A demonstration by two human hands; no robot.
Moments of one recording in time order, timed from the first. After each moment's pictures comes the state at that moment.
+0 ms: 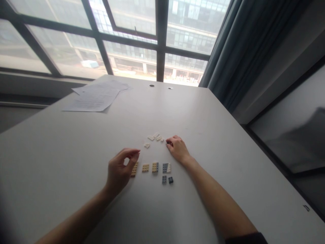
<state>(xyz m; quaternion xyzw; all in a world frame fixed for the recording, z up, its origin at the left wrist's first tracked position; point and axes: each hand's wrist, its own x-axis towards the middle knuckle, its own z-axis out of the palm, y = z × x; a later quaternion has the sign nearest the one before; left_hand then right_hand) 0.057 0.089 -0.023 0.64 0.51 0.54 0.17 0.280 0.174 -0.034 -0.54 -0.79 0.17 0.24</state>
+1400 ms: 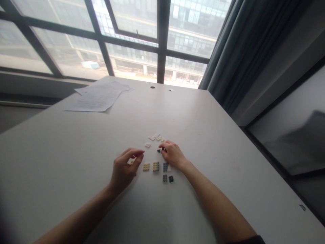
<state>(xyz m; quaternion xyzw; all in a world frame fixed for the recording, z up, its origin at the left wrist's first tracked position) 0.058 0.091 -0.028 0.67 0.51 0.51 0.15 0.259 0.157 -0.032 -0.48 -0.82 0.21 0.24</state>
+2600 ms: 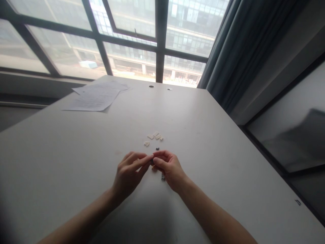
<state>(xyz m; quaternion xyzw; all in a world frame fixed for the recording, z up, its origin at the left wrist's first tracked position) 0.072 0.075 -0.022 0.77 0.40 0.50 0.01 0.236 0.079 -0.009 -0.36 -0.34 0.72 0.48</state>
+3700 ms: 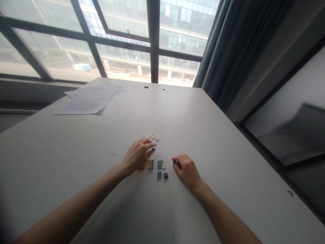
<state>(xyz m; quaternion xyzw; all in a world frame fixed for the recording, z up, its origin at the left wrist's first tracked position) 0.092 0.138 -0.011 0.85 0.49 0.17 0.04 0.321 0.073 -0.035 -0.54 -0.77 0.16 0.29</state>
